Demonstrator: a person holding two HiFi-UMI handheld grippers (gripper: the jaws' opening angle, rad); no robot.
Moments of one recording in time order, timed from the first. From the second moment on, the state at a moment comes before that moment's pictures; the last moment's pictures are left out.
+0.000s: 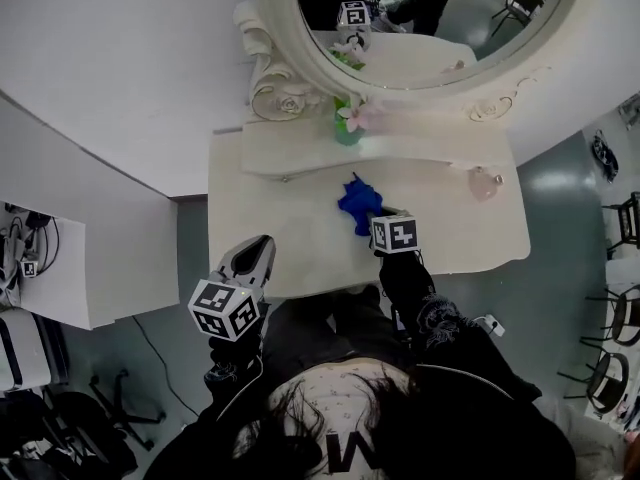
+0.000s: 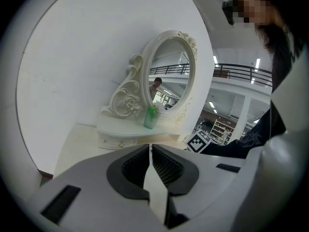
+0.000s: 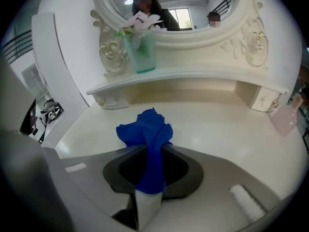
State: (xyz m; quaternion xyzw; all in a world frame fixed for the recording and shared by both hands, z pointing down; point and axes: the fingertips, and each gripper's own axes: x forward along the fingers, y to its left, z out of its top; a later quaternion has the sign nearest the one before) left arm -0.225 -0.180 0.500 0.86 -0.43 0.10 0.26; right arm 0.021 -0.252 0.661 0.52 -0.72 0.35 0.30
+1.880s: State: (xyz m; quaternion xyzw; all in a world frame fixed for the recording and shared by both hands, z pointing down) left arm 0.022 -0.156 0.515 0.86 -0.43 0.11 0.26; right arm 0.530 -0.198 0.662 0.68 -0.57 0.34 0.31
